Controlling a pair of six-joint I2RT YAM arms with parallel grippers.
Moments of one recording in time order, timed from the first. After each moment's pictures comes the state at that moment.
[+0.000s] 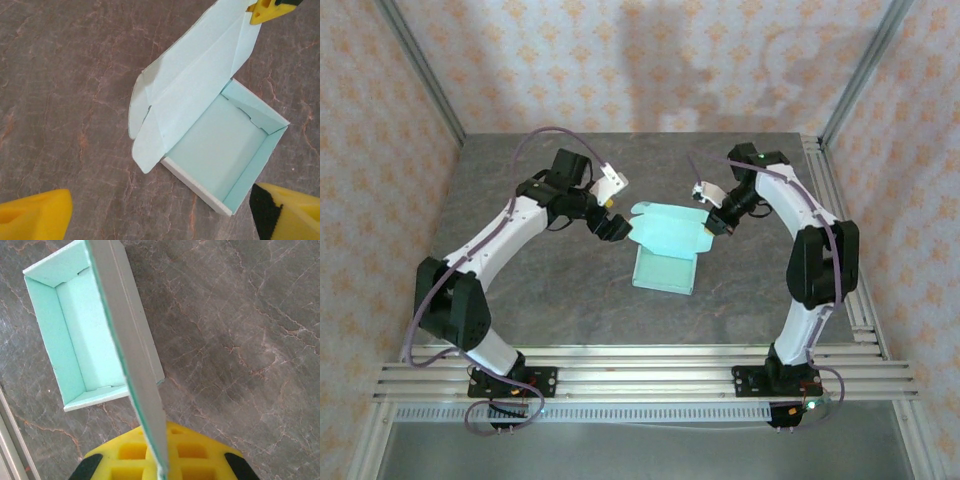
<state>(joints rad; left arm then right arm) -0.36 1.60 1.34 -0.67 0.49 0.40 0.20 1.83 1.57 -1.22 -0.47 -0.83</state>
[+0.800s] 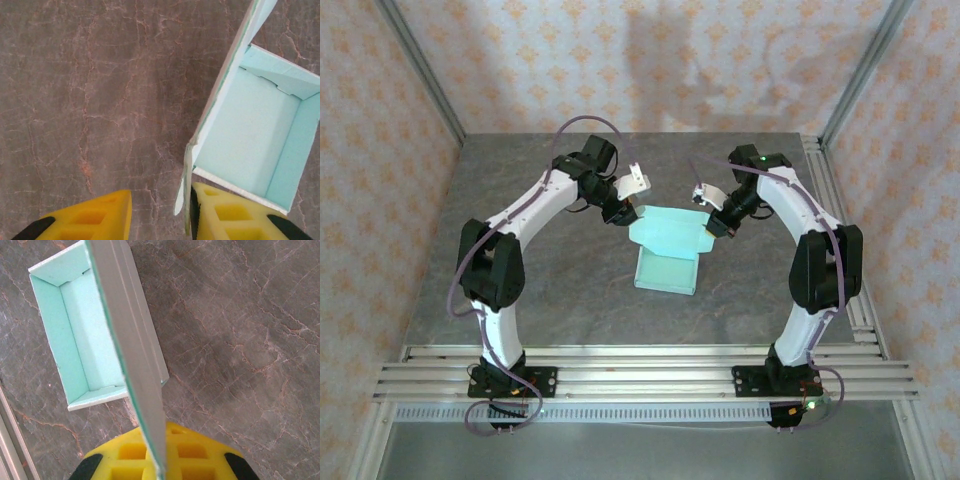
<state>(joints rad) -0.38 1.90 1.66 -0.89 0.49 0.68 0.20 1.80 1.54 -1.22 -0.46 -0.86</state>
